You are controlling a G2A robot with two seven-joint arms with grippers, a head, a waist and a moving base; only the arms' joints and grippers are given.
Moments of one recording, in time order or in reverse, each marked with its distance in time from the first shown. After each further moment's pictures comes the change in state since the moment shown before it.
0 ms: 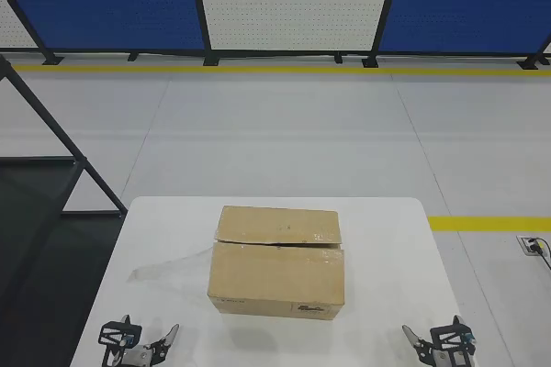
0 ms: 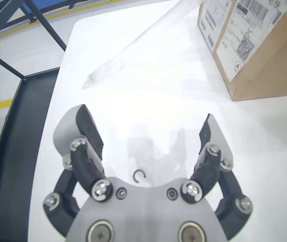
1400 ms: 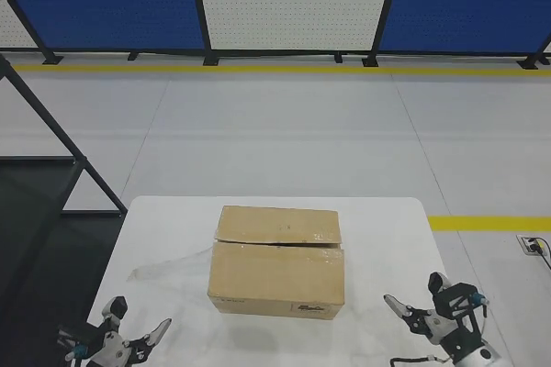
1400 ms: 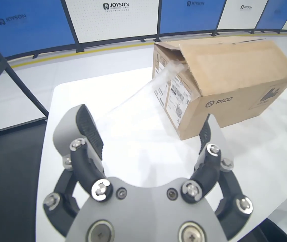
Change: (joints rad) left arm 0.075 0.019 -0.206 -0.149 -0.161 -0.398 0.149; right arm 0.104 0.008 0.077 -0.256 0.232 -0.271 0.243
